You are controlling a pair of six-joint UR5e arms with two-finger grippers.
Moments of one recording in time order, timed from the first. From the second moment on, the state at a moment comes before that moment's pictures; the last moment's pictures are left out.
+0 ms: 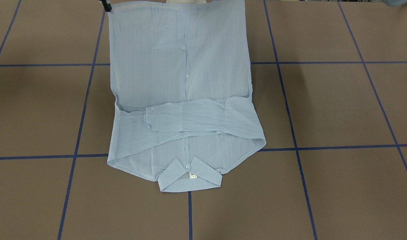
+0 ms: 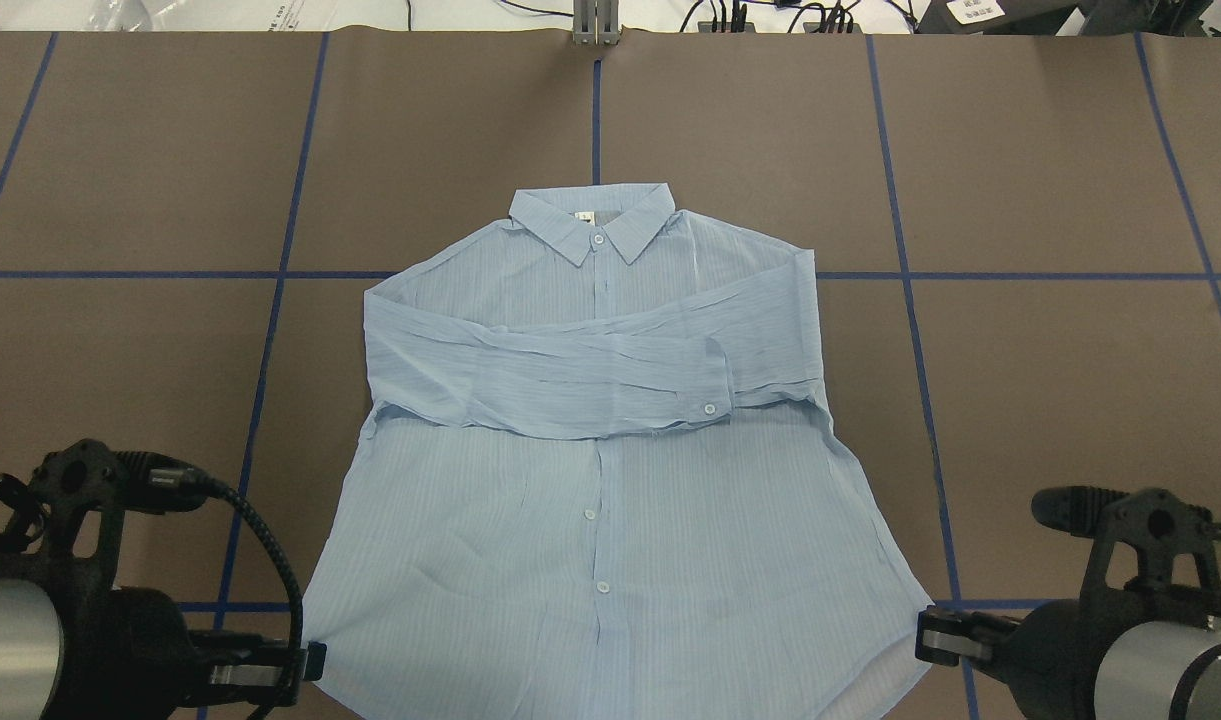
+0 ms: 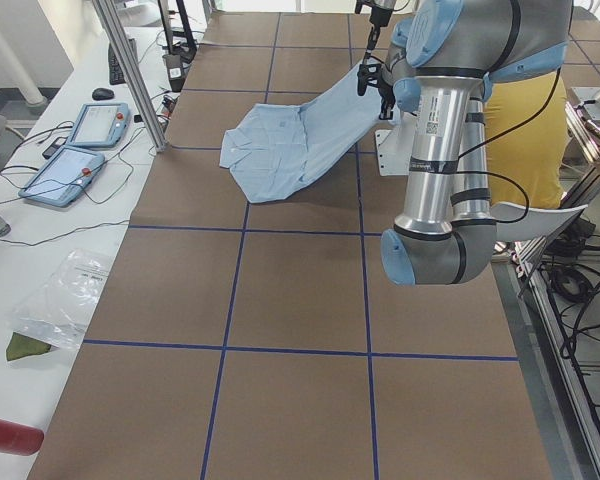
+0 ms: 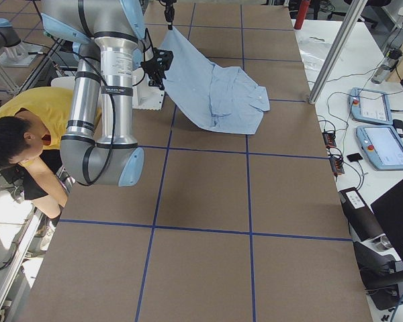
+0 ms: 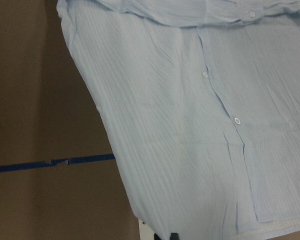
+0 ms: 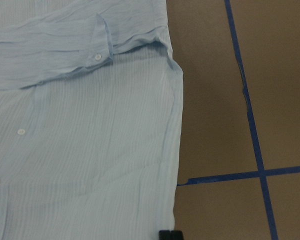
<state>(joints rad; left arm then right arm) -0.21 -1.84 -2.68 -1.33 -1.75 -1.40 0.02 -1.56 2.76 -1.89 1.38 1.73</state>
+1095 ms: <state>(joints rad) -0.54 -2.08 -2.09 -1.48 -1.61 -1.25 0.56 -1.12 2.20 -1.84 1.45 1.44</state>
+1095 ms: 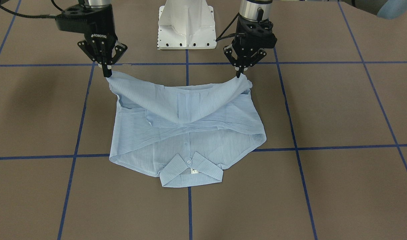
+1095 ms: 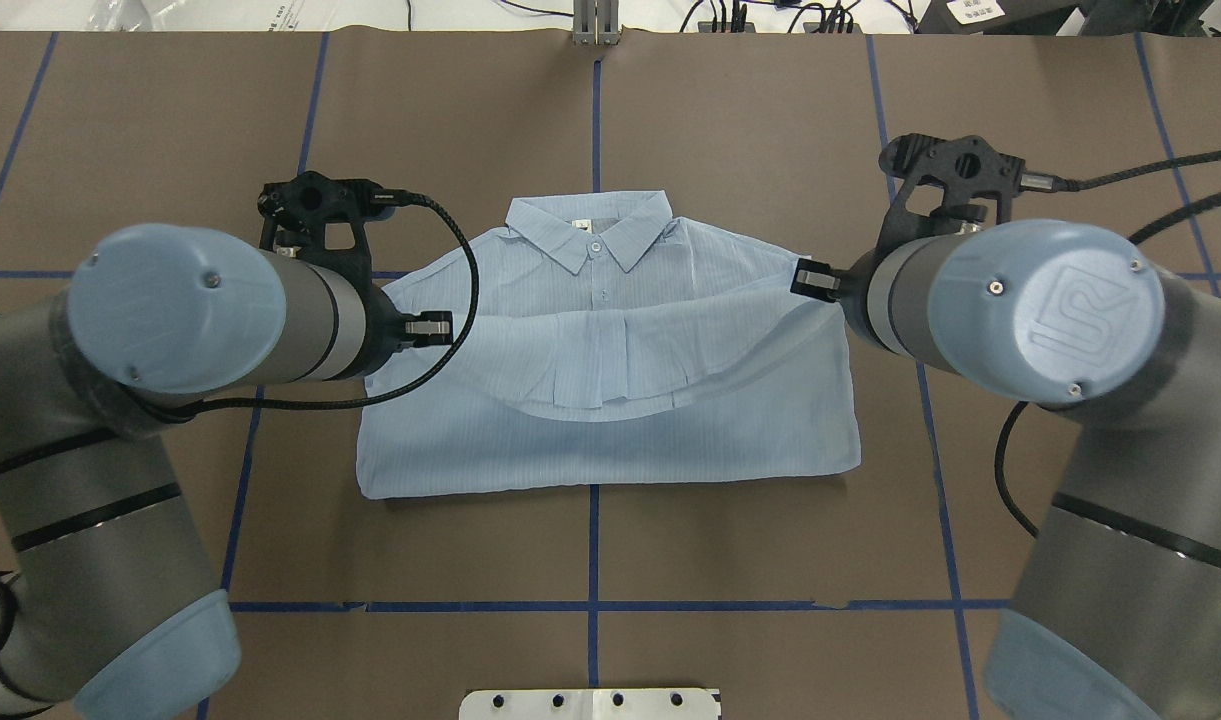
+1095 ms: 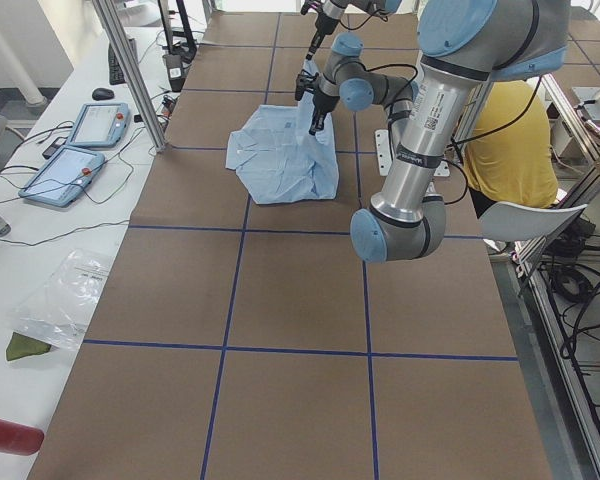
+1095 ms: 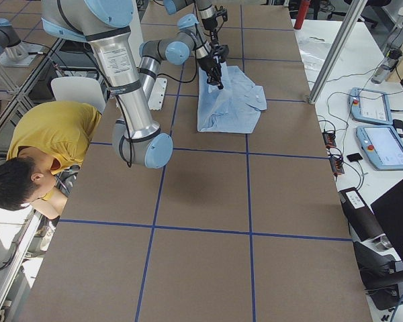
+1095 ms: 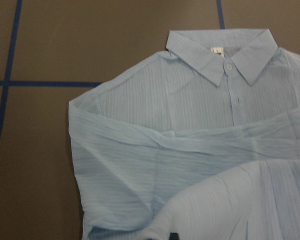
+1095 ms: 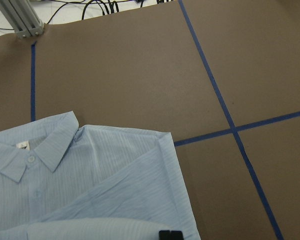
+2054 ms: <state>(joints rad) -0.65 -2.11 -1.58 -1.97 -1.53 -1.08 0.69 -1.04 1.59 -1.33 1.46 1.34</state>
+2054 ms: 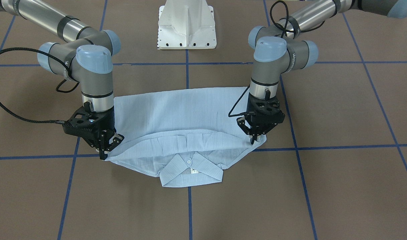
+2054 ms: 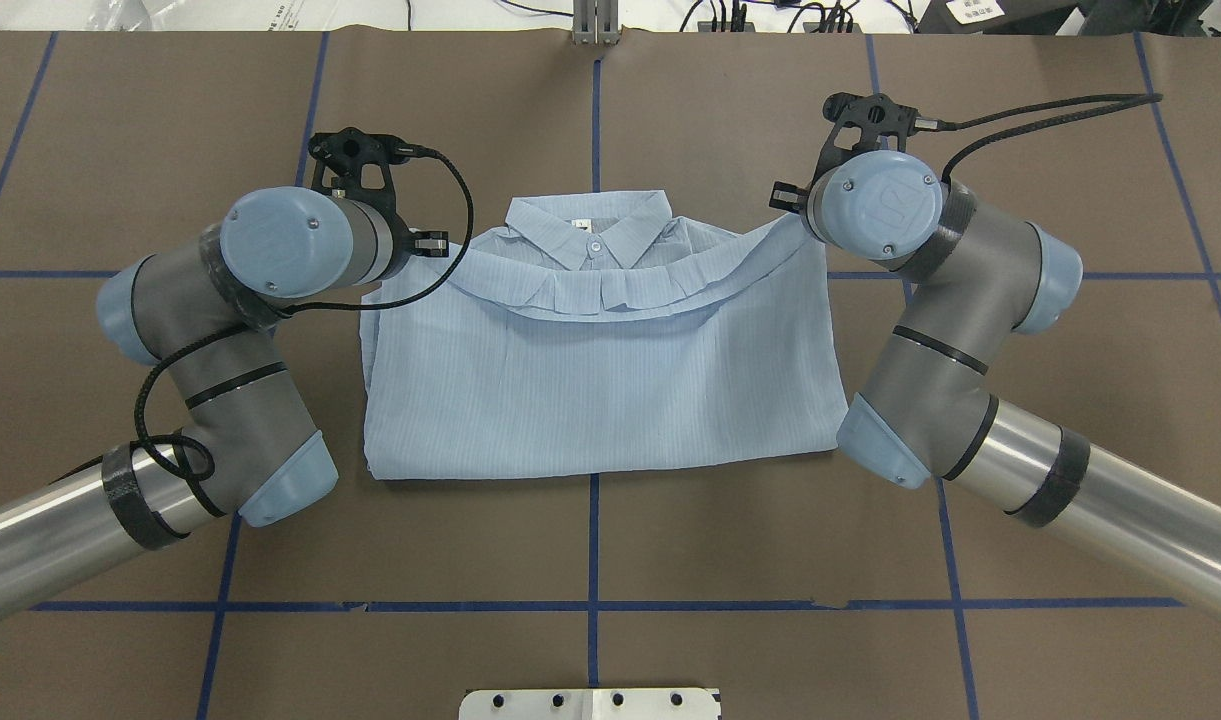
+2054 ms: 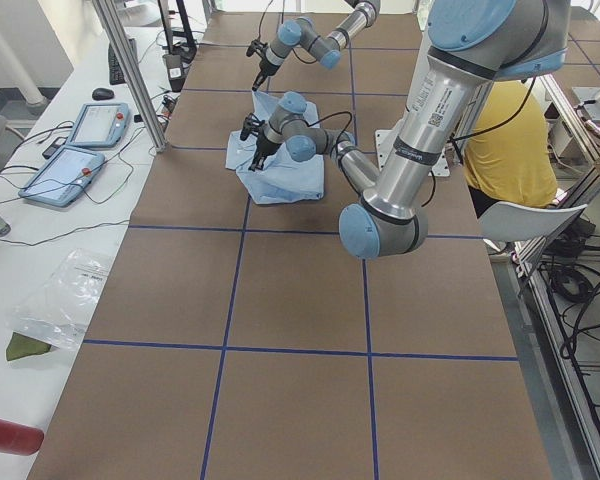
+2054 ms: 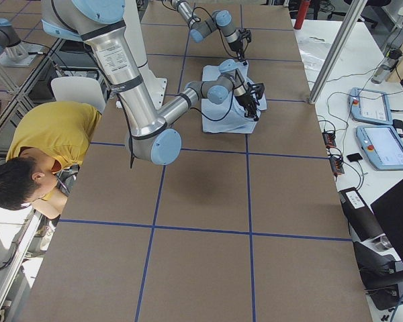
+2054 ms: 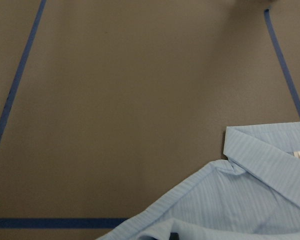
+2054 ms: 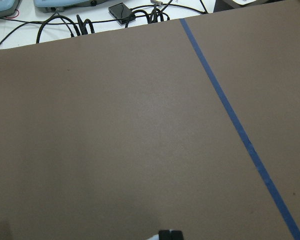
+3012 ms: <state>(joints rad) -0.70 -2.09 -1.56 -2.04 -1.63 -0.93 0.72 -1.02 1.57 -1.31 1.53 1.25</state>
